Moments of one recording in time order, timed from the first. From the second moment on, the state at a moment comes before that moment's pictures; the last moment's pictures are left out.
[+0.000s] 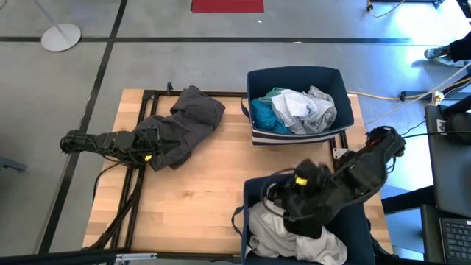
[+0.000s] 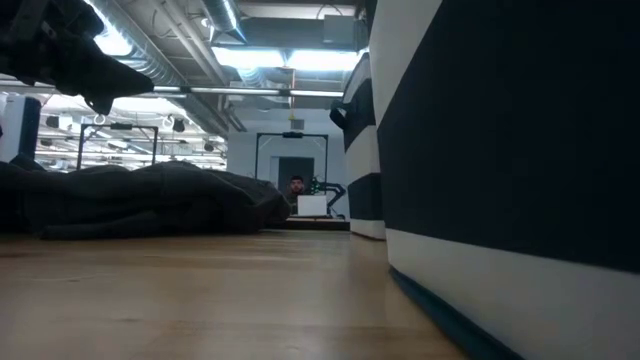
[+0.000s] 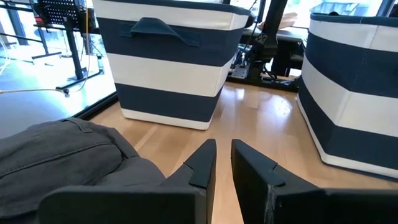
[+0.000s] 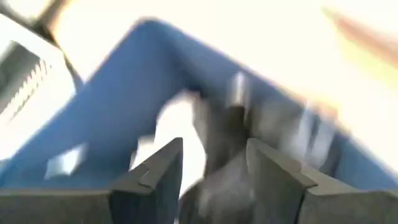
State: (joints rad) left arm -0.18 0.01 0.20 -0.33 -0.43 -0.13; right arm 0.69 1.69 2.06 -1.57 0.31 1.50
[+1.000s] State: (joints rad) left arm -0.03 0.57 0.35 0.13 -0.54 0.04; right arm 0.29 1.56 1.91 -1.57 1.09 0.53
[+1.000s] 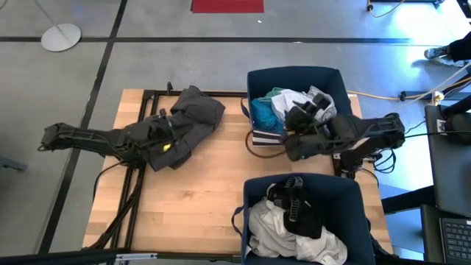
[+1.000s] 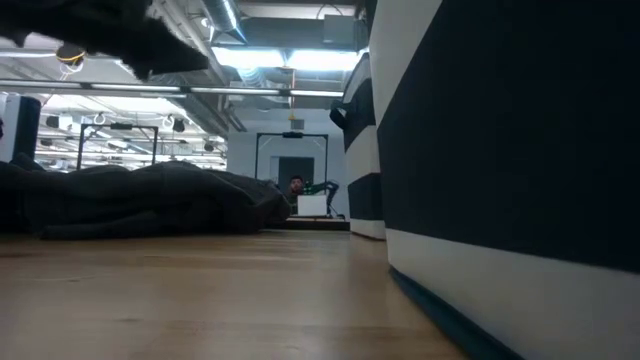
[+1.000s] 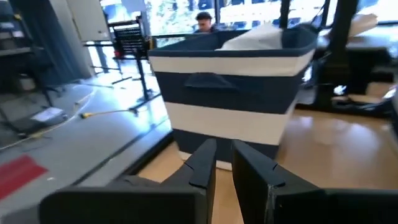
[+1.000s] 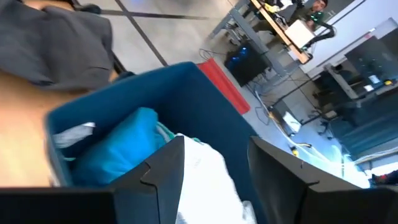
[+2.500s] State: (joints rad) left arm 0.26 1.55 0.84 -0.64 -0.46 -0.33; right arm 0.24 1.56 1.91 -1.57 0.84 0.31
